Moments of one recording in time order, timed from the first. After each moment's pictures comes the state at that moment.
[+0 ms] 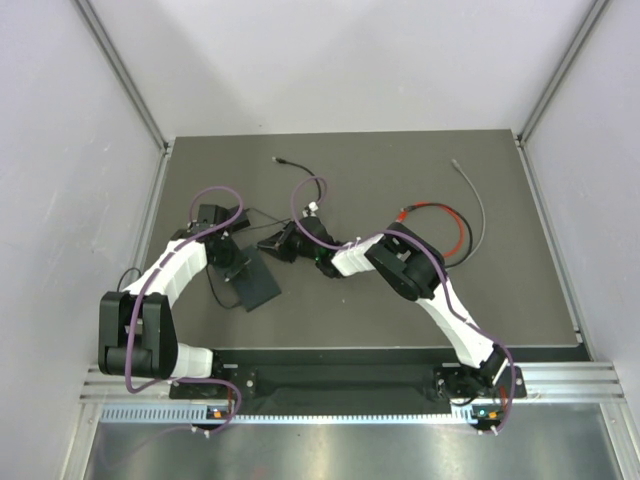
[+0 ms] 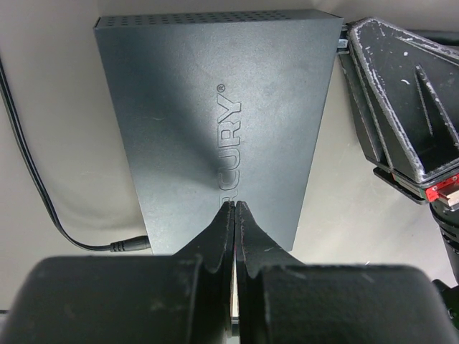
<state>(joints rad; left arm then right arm) -0.08 1.38 0.83 -0.64 0.10 -0.72 0.88 2.44 1.47 0.63 -0.13 1.44</state>
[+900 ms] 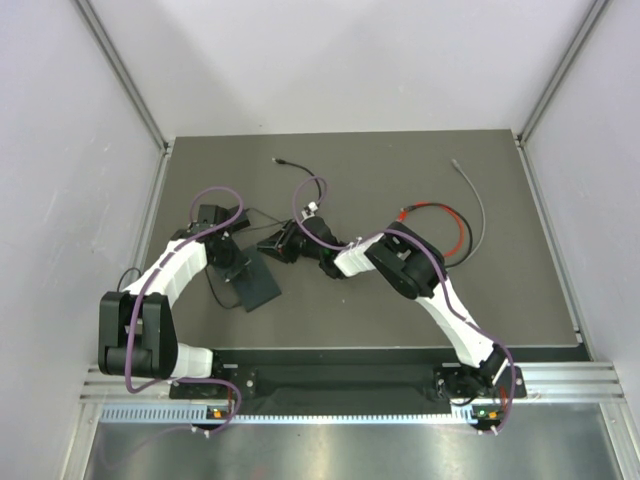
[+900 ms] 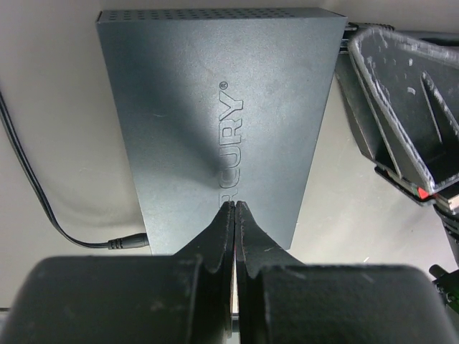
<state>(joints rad) -0.08 1.38 0.83 -0.65 0.11 -0.72 0.87 2.45 1.44 0.73 -0.22 1.45</state>
